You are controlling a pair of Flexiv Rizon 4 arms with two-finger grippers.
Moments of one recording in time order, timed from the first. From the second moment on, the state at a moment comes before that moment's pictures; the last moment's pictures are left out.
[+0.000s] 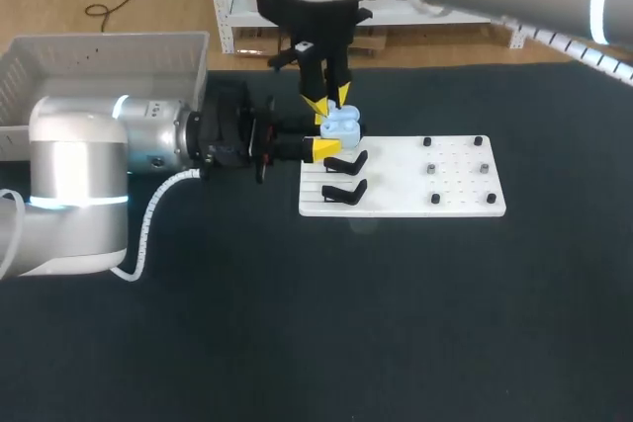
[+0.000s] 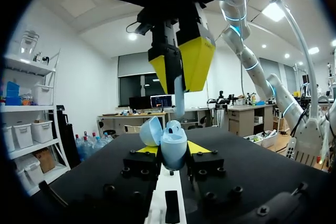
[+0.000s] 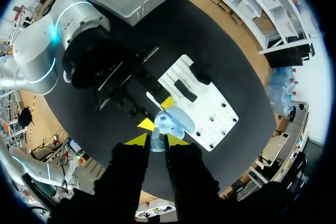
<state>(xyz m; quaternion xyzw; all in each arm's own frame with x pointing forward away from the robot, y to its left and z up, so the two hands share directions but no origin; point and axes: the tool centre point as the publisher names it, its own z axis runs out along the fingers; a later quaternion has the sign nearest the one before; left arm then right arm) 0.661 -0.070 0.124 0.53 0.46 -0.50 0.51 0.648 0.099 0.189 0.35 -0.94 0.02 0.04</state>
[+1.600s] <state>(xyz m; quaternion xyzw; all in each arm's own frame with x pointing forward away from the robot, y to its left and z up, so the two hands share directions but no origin) 0.662 -0.070 0.124 0.53 0.46 -0.50 0.51 0.643 0.094 0.172 0.34 -0.94 0.01 -0.05</state>
